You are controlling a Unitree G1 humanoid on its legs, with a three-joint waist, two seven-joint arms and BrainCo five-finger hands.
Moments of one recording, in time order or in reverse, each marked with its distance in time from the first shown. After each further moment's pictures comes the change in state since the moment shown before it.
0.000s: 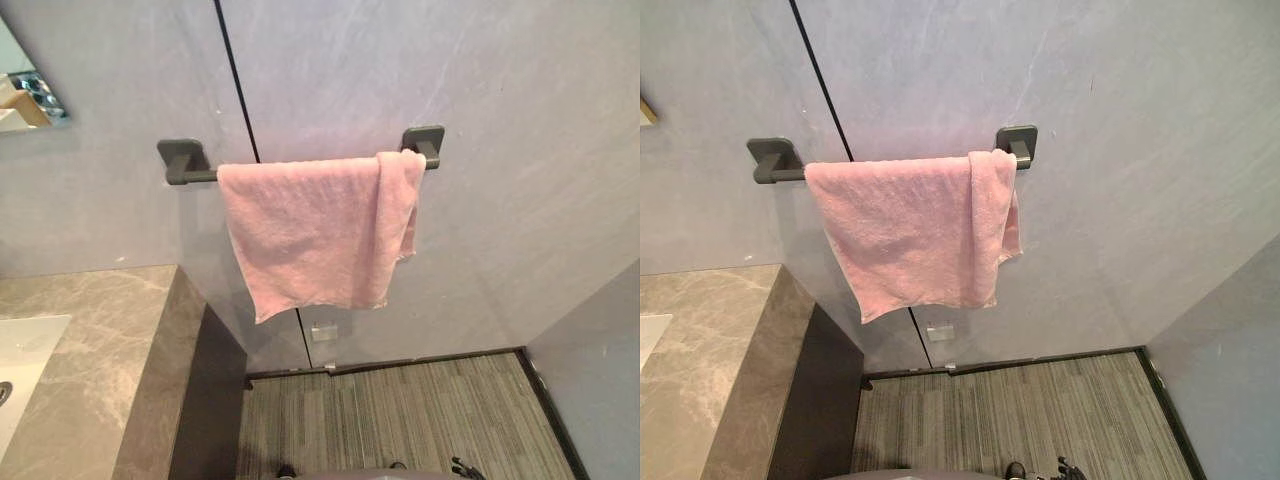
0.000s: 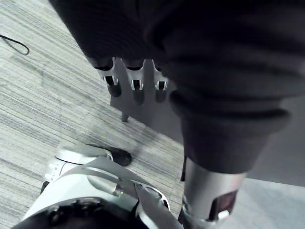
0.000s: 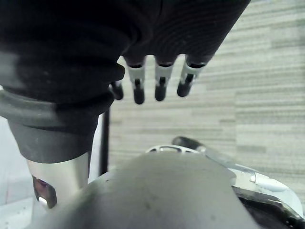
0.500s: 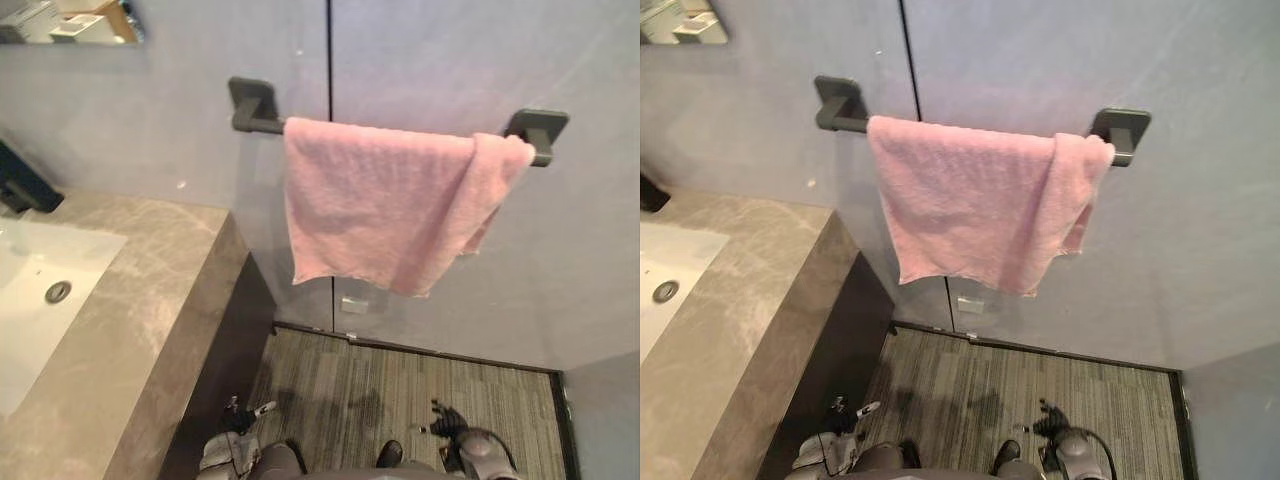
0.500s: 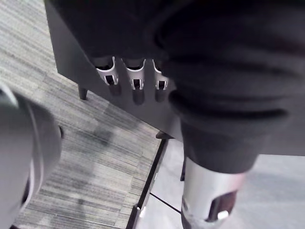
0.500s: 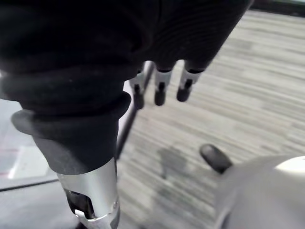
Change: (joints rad) left arm -0.234 0.039 -0.281 -0.094 -0.051 -0.034 0.040; right arm -0.258 -0.008 0.080 0.023 0.007 0.011 -0.028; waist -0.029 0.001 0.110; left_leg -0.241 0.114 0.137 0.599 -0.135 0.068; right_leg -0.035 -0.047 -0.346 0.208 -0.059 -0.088
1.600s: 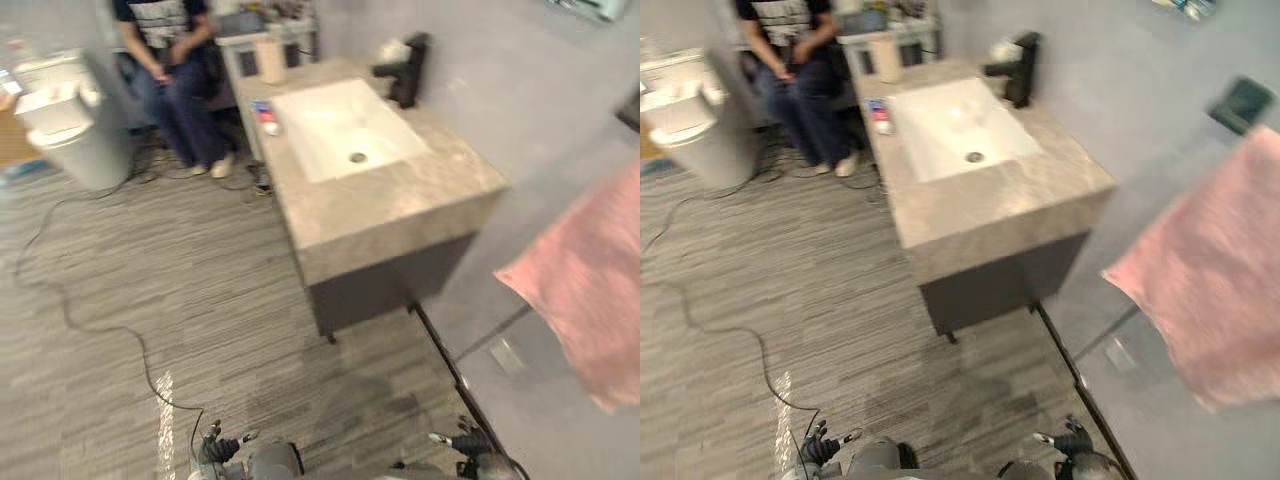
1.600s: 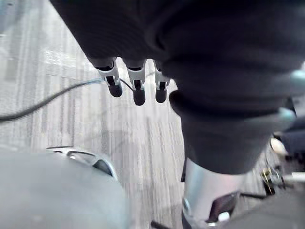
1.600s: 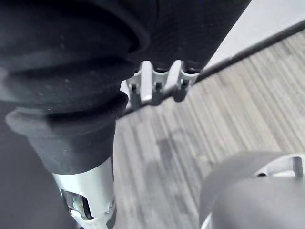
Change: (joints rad) left arm 0.126 0.011 0.173 -0.019 0.126 0.004 0.017; right arm 0.133 0.032 -0.292 0.013 0.056 -0.013 -0.034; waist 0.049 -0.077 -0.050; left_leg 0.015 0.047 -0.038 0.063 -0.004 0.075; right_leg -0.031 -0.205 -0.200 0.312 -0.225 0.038
